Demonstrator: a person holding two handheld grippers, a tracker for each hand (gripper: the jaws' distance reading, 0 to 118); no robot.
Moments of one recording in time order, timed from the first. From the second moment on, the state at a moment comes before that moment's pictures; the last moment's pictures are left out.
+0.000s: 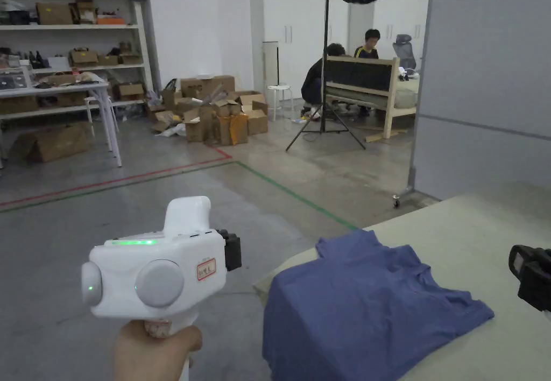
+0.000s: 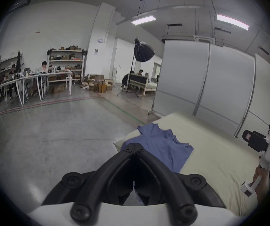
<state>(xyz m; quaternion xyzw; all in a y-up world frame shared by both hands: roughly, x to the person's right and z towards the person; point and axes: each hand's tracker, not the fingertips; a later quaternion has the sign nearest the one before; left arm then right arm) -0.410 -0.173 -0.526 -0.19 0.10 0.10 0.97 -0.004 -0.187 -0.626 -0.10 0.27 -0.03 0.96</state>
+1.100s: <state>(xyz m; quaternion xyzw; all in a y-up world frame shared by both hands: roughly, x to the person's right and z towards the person) -0.279 -0.381 -0.900 -0.42 -0.02 0.15 0.89 0.123 -0.366 -0.659 -0.27 0.15 -0.04 0.95</state>
